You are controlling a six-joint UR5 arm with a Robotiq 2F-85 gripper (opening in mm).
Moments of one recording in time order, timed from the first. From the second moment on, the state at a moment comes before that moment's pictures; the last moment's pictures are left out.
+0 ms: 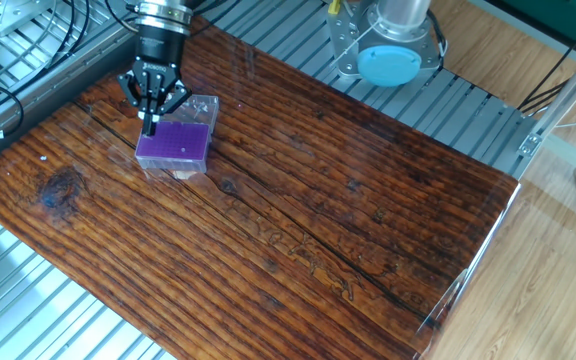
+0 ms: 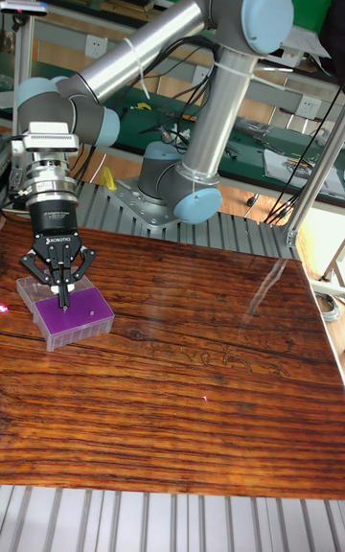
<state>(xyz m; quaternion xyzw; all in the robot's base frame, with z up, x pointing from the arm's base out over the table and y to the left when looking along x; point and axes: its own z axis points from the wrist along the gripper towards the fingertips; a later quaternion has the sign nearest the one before) 0.554 -0.145 0.089 -0.17 0.87 0.11 0.44</state>
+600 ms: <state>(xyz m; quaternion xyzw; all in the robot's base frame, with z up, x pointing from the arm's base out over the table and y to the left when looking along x) 0.564 -0.147 0.085 -0.18 0.87 0.10 0.45</state>
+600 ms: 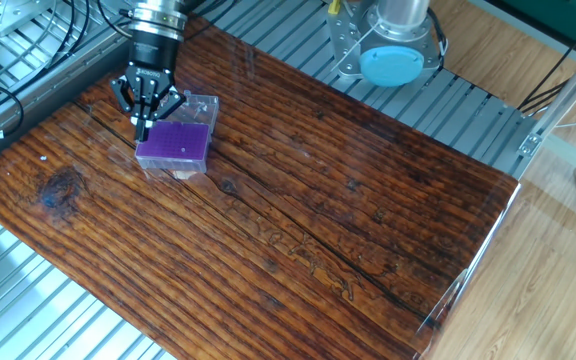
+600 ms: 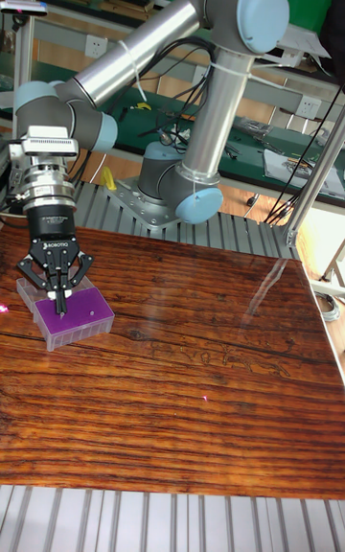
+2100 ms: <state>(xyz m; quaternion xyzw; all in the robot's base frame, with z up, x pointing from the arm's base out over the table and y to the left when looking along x) 0.562 -0.150 0.073 -0.18 0.86 0.11 0.46</state>
